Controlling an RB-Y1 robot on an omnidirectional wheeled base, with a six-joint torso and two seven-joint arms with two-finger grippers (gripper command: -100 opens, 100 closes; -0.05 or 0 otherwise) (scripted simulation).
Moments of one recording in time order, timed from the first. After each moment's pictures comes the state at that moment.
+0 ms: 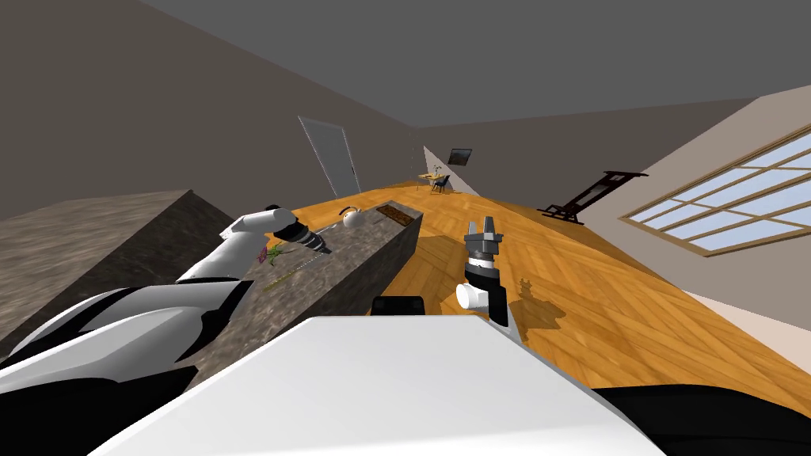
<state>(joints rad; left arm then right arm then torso) -0.46 0.90 0.10 -1.12 0.97 1.57 0.62 0.48 -0.05 -0.03 -2.31 -0.10 -0.39 -0.05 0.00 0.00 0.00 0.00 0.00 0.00</state>
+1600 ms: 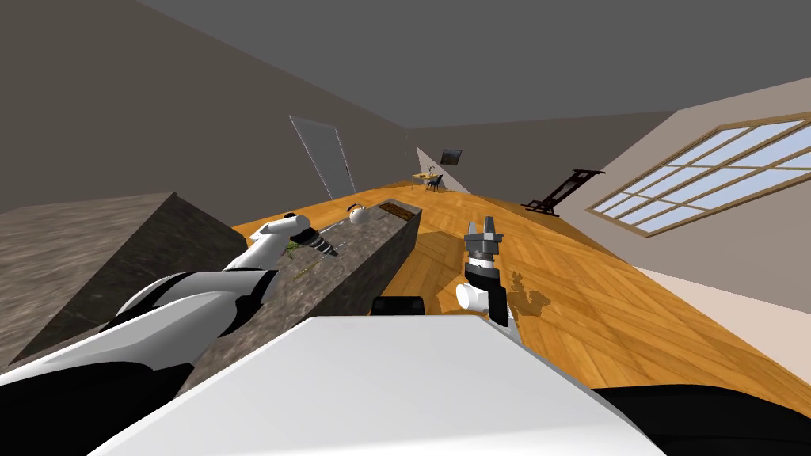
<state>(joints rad) -0.57 0.79 0.09 -0.87 0.82 1.50 0.65 0.48 -0.05 -0.03 -2.31 -0.10 -0.39 -0.05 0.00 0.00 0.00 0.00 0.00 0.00</state>
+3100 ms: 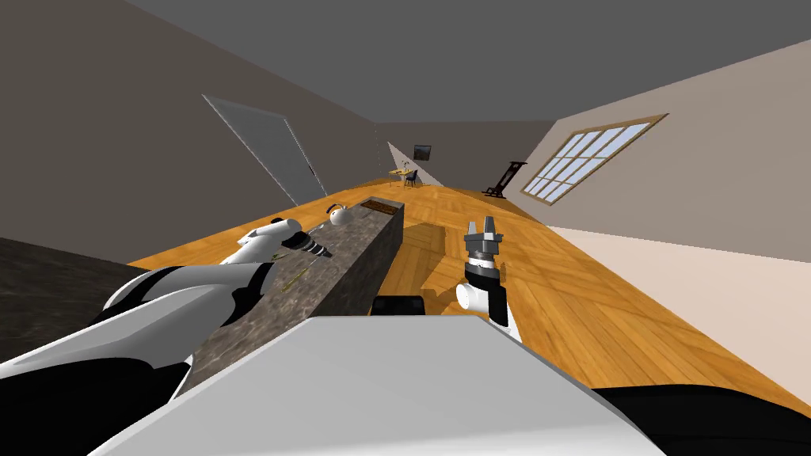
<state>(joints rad) -0.64 0.82 0.13 -0.59 0.78 1.38 0.69 0.48 -0.05 -0.03 -2.31 -0.10 -0.39 -0.05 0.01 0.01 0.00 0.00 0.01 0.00</state>
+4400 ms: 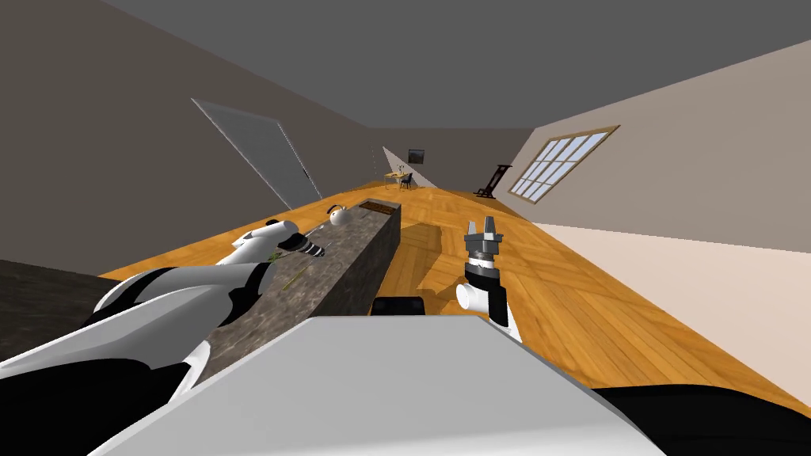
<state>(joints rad) -0.64 0.83 0.15 -0.55 0.77 1.34 0.72 0.48 -0.05 -0.03 -2.31 -0.10 -0.39 -0.05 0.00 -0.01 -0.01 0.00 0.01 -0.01</state>
